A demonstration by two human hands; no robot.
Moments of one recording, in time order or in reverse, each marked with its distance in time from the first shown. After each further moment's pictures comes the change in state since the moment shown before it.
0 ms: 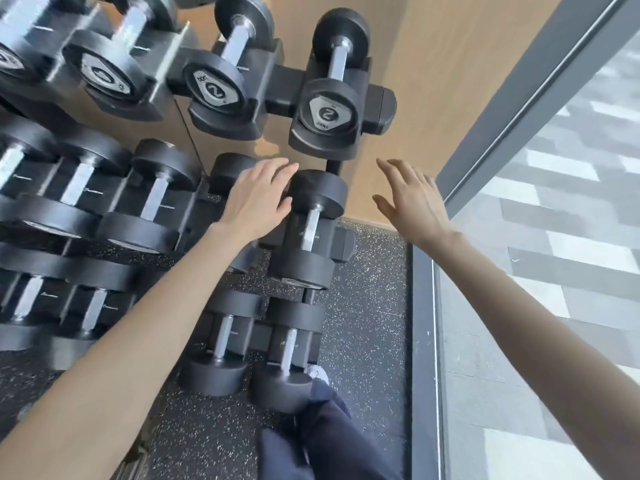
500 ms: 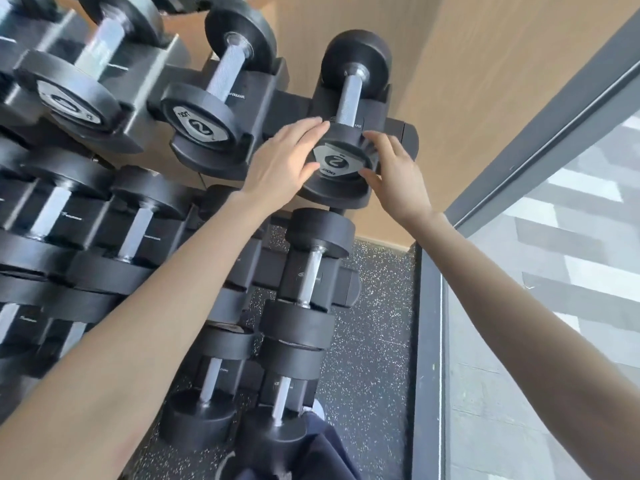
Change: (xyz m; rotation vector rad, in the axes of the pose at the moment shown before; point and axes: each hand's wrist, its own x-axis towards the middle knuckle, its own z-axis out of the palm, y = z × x) left_hand 0.167 -0.039 0.017 -0.176 0.160 0.047; right_hand 0.177 0.029 0.048 0.293 0.065 0.029
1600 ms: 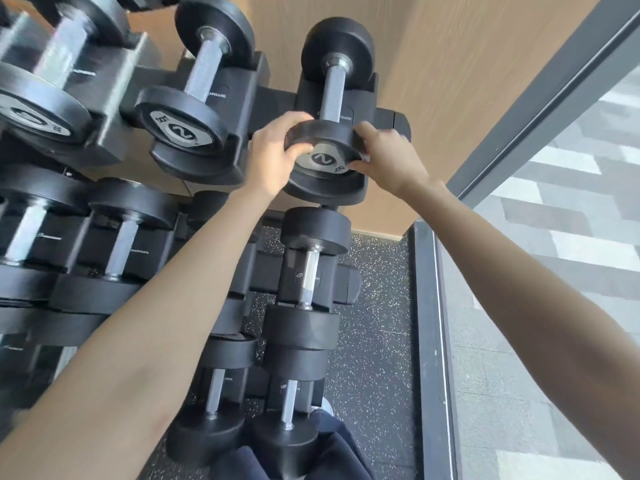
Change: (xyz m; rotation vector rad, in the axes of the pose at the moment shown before) left_hand 0.020 -0.015 0.021 -0.497 0.129 -0.196; right_hand 0.031 0.001 0.000 -0.175 -0.159 0.042
